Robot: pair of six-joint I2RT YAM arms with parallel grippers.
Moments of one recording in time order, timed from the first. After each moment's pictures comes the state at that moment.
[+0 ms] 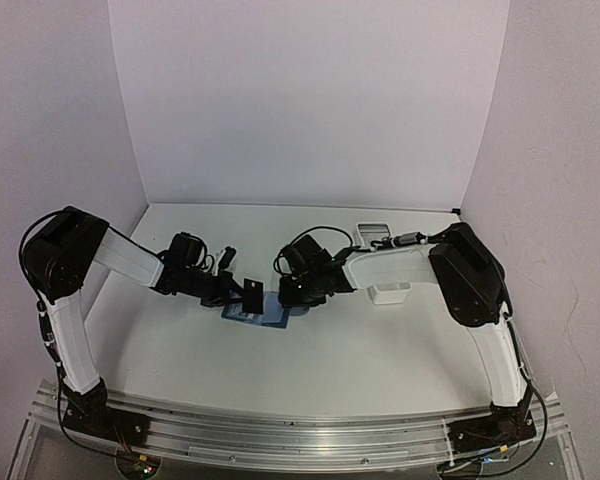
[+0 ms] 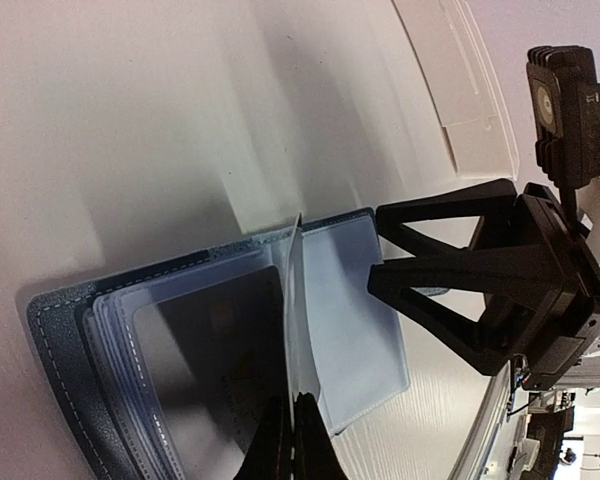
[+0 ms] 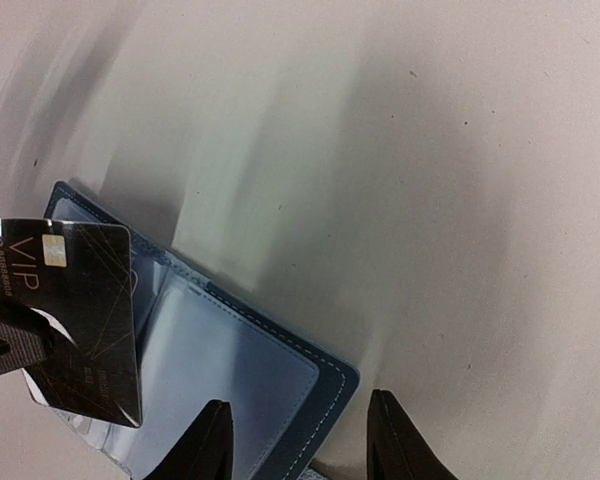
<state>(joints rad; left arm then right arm) -0.45 1.90 0.88 0.23 0.67 -0.48 0.89 2.28 1.63 -0.29 0.07 0.61</state>
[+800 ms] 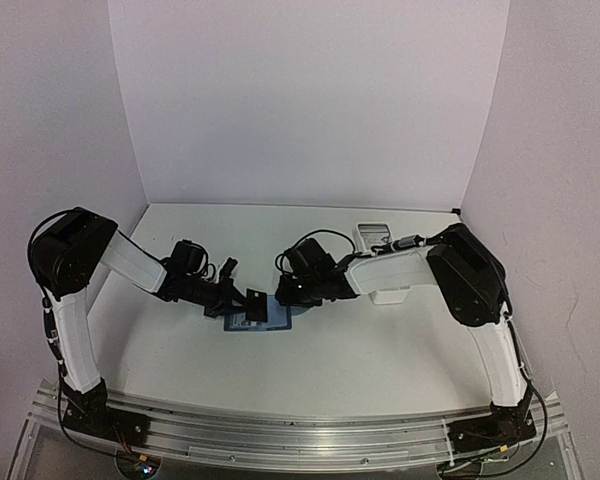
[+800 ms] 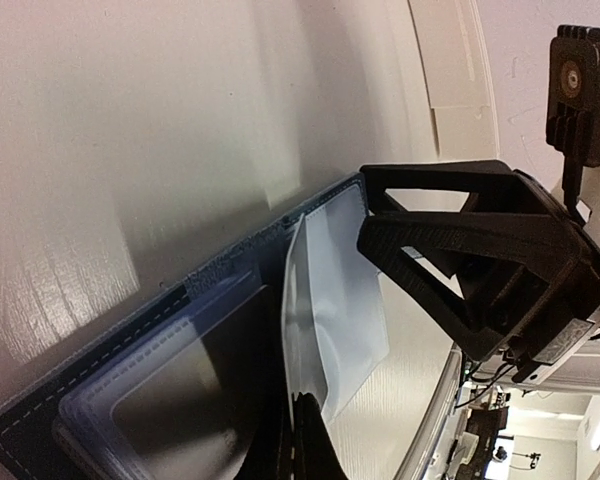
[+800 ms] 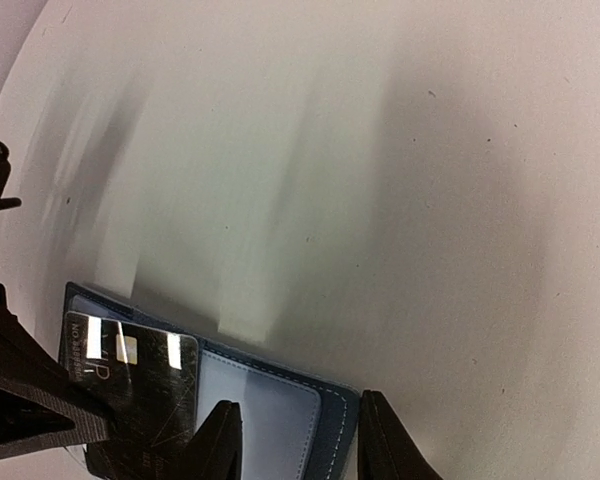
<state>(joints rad) -0.46 1.95 0.86 0.28 0.78 -0.63 0.89 2.28 1.57 -0.14 0.04 0.69</state>
